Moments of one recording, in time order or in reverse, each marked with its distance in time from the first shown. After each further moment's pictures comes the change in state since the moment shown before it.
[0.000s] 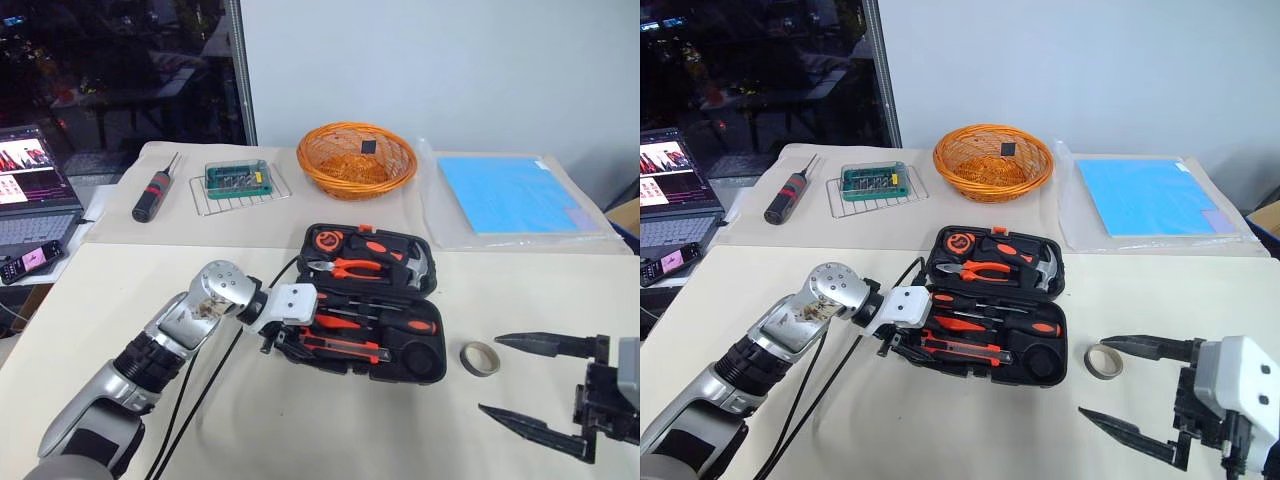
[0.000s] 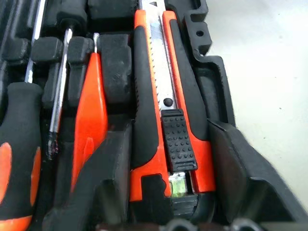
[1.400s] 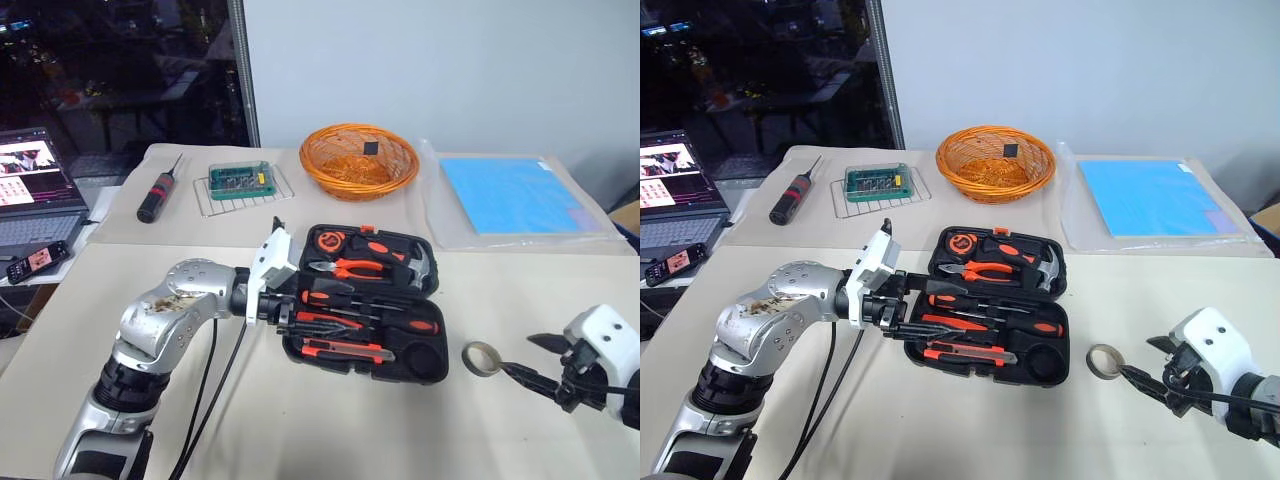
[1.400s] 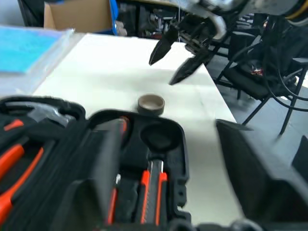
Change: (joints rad) left arm 0.109 -0.077 0.319 -0.313 -0.493 0.372 0.218; right arm -0.120 -0.077 0.302 0.189 -0.300 0.304 -0.351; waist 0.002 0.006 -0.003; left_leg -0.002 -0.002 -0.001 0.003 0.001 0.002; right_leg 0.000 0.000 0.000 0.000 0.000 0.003
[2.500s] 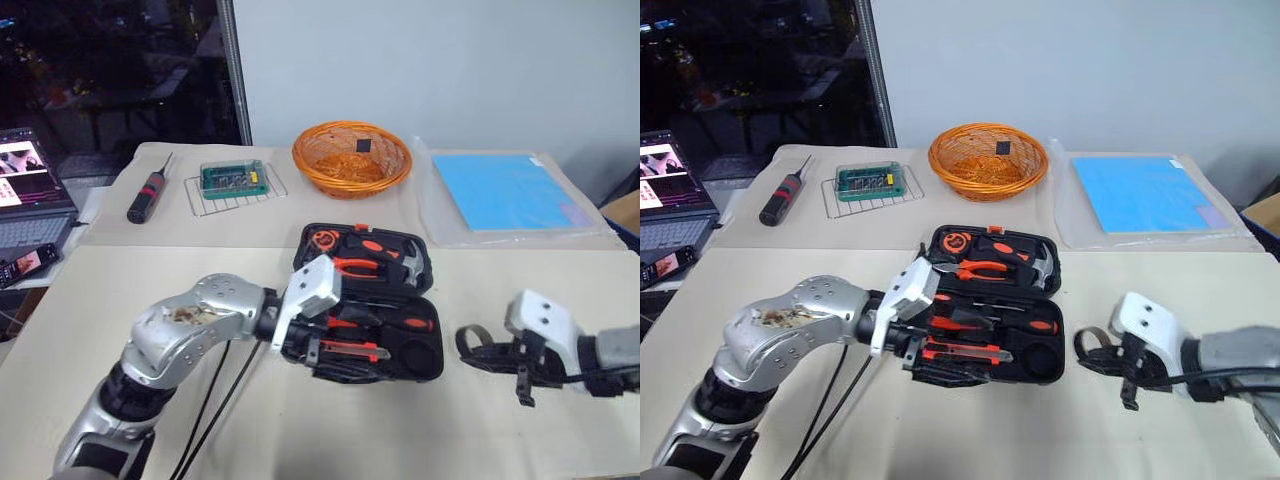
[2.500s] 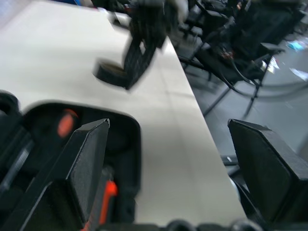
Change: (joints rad) left arm -0.018 0.053 -0.106 -0.190 -0.113 0.204 0.124; right arm -0.436 -0.213 0.299 -0.076 0.091 0.115 0.226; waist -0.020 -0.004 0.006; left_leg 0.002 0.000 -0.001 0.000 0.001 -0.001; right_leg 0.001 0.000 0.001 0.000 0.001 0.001
